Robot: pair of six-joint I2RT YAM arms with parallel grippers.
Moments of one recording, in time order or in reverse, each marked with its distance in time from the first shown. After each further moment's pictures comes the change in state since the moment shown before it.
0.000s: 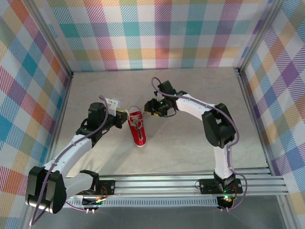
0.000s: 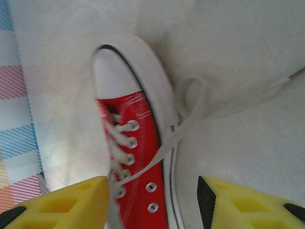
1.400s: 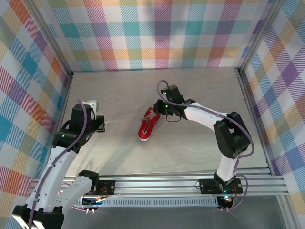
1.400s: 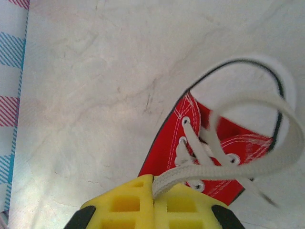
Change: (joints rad) left arm 0.037 -0.269 0.286 -0.807 -0.515 -0.074; right arm 0.010 -0.260 -0.279 0.244 0.248 -0.075
